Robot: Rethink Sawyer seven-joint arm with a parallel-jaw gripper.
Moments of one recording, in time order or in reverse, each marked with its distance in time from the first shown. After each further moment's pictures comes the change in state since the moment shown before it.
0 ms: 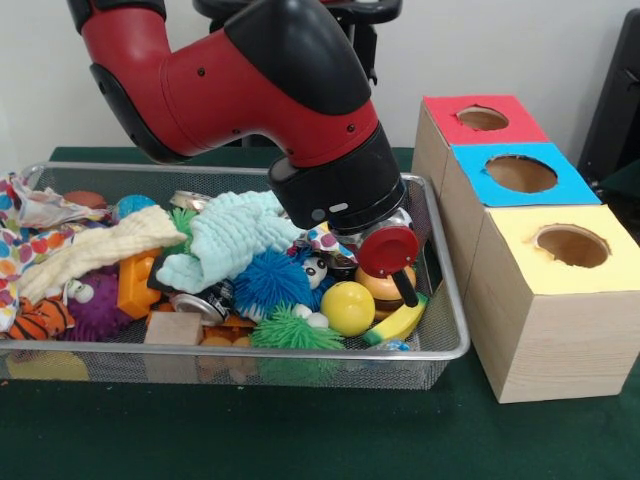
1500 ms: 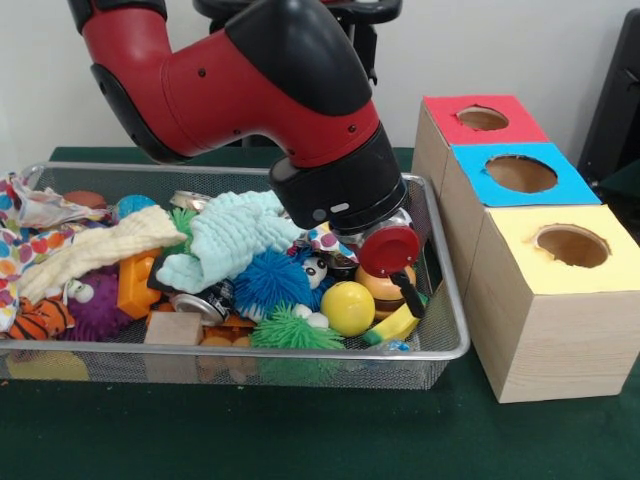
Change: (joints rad) arm 0.003 0.001 -0.002 -0.004 0.003 0.010 0.000
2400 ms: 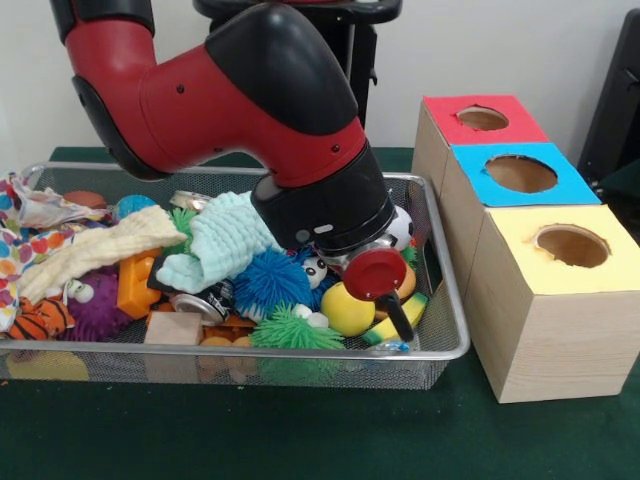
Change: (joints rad) arm 0.007 0.034 0.000 -0.098 0.000 0.055 0.000
